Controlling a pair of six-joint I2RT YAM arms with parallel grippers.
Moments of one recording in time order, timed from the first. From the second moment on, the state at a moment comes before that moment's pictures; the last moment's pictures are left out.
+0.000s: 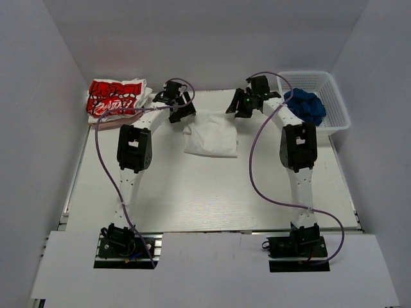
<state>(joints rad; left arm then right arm) -0.30 2.47 2.14 -0.50 0.00 -0.61 0.26 2.36 2.04 -0.47 -0.38 0.48</state>
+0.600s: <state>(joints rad) -0.38 2.03 1.72 -0.30 0.26 -0.54 0.32 1.89 1.45 -0.27 -0.42 0.45</state>
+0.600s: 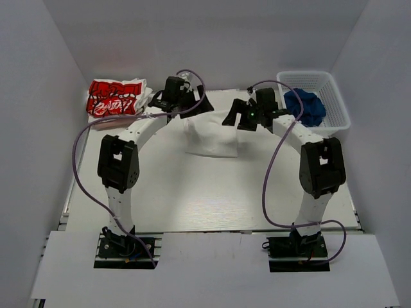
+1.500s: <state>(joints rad) -0.38 2.02 1.47 -0.35 0.18 -0.53 0.34 1.88 1.19 -0.11 -0.51 0.50</state>
